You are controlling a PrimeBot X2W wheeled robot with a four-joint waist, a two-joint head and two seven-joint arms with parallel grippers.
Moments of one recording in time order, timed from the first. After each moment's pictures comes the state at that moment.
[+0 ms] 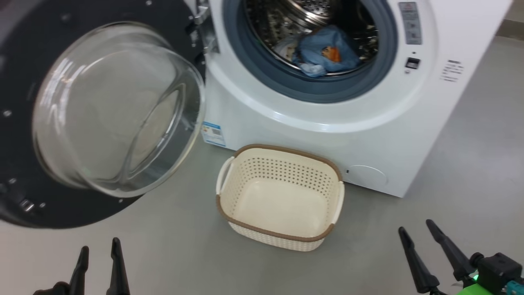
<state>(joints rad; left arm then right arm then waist) 0.07 0.04 0.05 0.14 -0.36 -0.07 -0.26 0.09 -0.29 0.13 0.06 0.43 0.12 -0.26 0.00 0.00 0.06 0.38</state>
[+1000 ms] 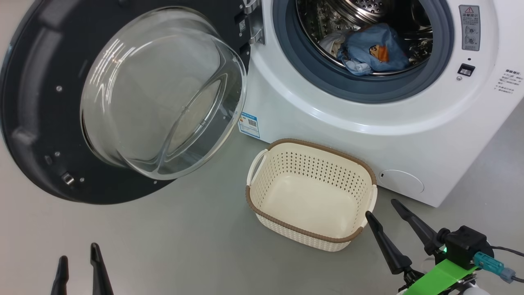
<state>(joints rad) 0.16 0.04 0.06 -0.02 -0.45 0.04 -0.26 -0.08 -0.36 0.33 0.13 0.47 0.12 -0.26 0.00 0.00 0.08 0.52</state>
